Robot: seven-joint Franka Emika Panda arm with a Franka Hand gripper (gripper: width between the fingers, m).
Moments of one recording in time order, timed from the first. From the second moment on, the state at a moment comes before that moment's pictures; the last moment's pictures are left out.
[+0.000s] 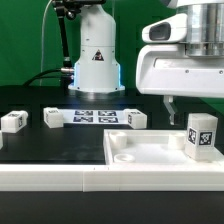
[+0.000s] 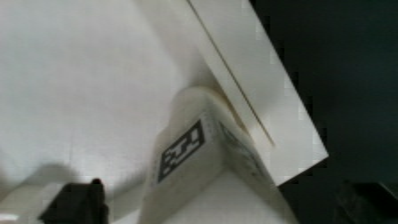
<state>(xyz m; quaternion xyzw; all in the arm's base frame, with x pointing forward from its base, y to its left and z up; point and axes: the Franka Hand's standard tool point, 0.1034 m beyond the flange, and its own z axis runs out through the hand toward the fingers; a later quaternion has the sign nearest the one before) 0.624 0.119 0.079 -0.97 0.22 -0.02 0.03</state>
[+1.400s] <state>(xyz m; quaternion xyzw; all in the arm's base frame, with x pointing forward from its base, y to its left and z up) 0.623 0.114 0.079 -1.00 0.00 -0.03 -0.01</state>
